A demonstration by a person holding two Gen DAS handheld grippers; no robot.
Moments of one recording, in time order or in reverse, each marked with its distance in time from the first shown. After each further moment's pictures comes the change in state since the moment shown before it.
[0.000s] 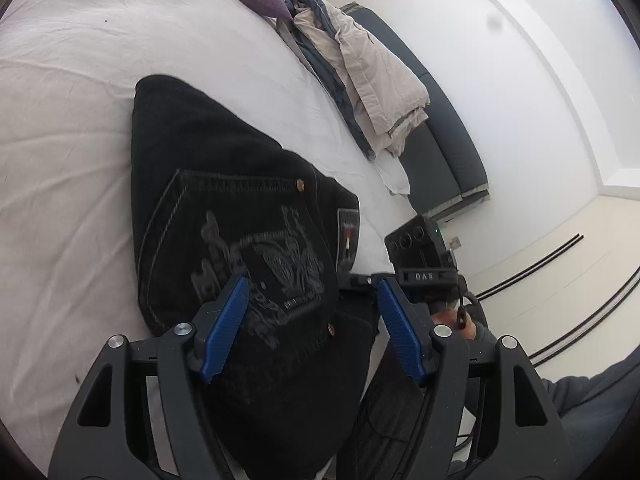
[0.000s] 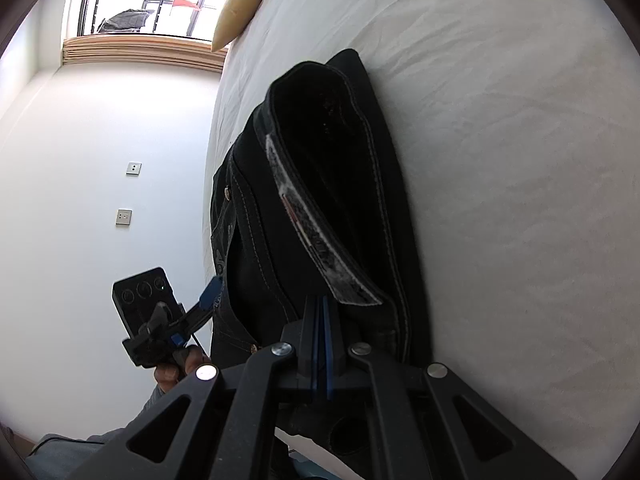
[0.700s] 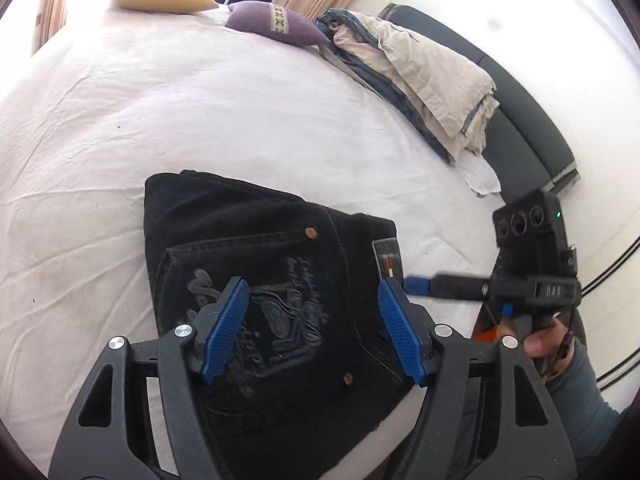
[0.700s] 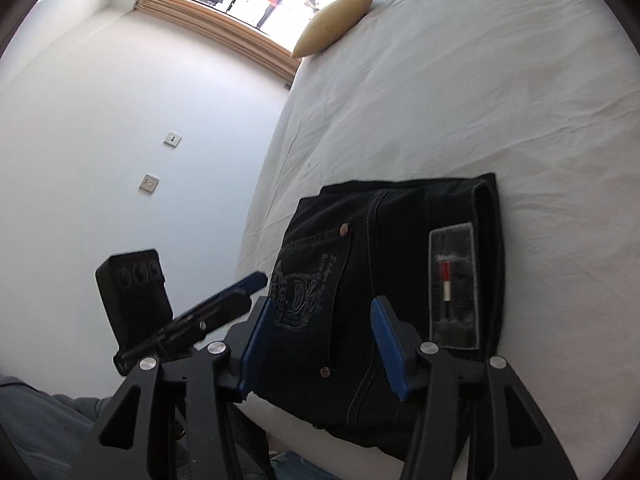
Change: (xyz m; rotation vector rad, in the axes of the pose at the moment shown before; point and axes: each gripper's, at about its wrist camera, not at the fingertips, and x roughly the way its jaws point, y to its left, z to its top) left arm 0.046 -0.101 0.028 0.143 -0.069 0.418; right arm -0.029 0.082 0.003 -0.300 -0.048 -0.001
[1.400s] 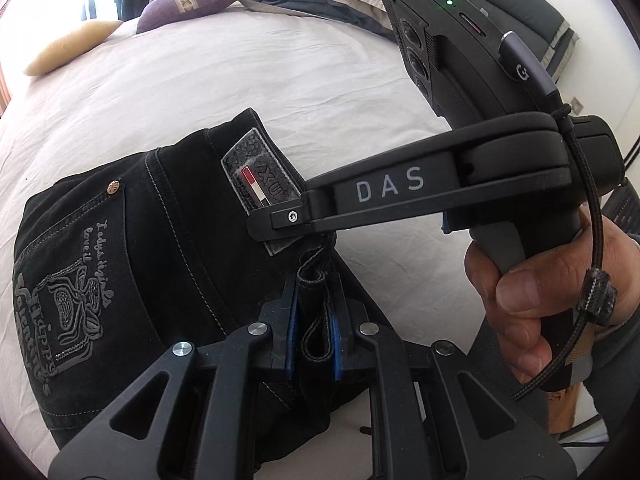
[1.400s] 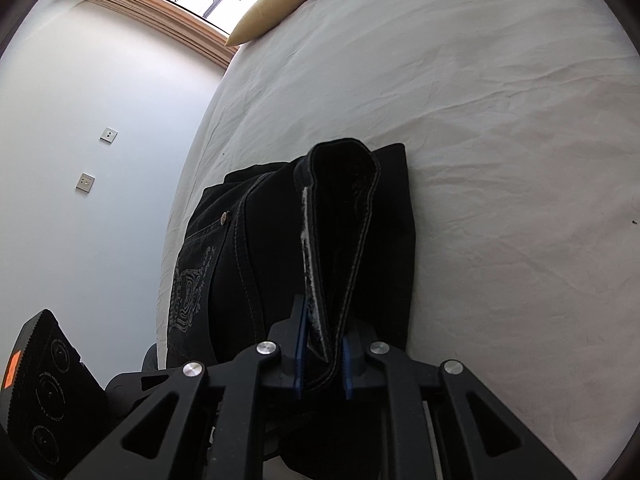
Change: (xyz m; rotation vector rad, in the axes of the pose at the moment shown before) left arm 0.083 -0.145 -0.066 0.367 0.185 0.169; right arm -0.001 -0.054 0.006 0.050 0.002 -0.240
